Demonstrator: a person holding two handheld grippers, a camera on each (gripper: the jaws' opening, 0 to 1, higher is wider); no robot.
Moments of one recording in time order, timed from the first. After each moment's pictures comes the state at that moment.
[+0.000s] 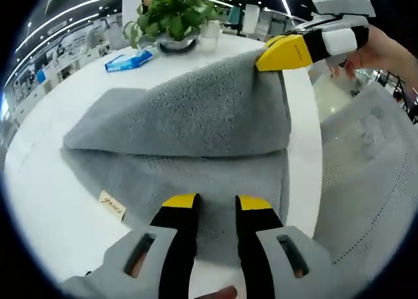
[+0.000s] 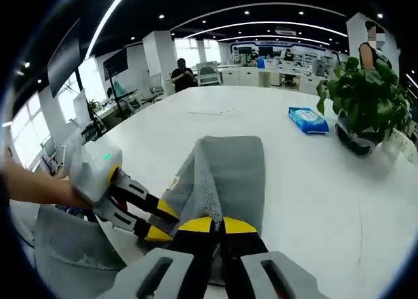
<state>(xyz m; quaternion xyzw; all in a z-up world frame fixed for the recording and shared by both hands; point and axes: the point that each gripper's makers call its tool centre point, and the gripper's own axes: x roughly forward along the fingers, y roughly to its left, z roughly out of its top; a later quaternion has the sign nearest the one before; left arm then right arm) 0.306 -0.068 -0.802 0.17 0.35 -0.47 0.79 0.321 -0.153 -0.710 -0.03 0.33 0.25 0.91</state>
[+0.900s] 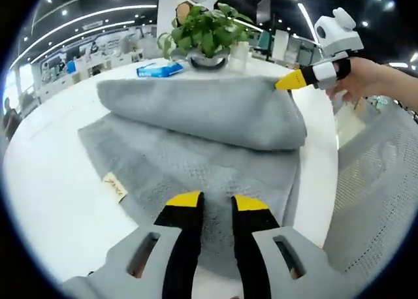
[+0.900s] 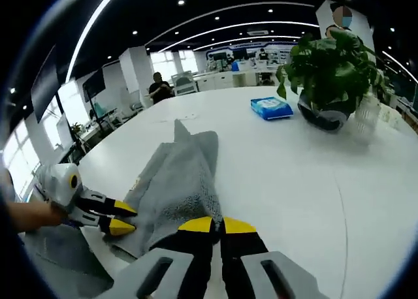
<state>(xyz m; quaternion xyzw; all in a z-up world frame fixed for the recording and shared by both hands) 0.313 -0.061 -0.802 0.07 0.29 -0.40 0.87 0.330 -0.240 -0.743 0.04 0.33 0.19 0.92</state>
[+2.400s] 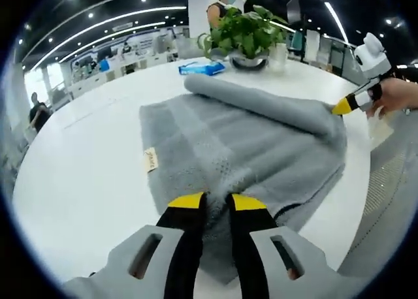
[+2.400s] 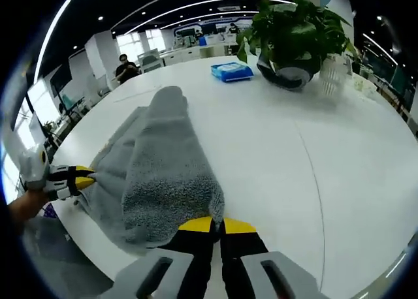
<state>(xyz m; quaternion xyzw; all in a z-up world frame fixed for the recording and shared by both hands) 0.341 -0.003 -0.799 0.11 0.30 -0.27 0.91 0.299 -0.288 -0.788 0.03 0.43 0.09 0.90</state>
